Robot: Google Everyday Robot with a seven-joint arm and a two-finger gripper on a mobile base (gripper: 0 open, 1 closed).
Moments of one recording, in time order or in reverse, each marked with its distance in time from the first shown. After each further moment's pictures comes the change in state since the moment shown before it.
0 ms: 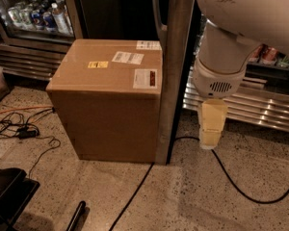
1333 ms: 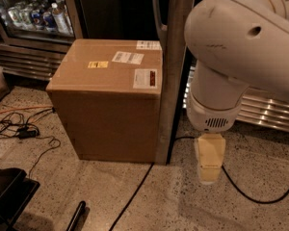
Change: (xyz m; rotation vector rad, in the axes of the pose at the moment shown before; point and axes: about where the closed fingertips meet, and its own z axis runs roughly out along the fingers) arm -0.004 0.061 0.023 -0.037 0.032 -0.054
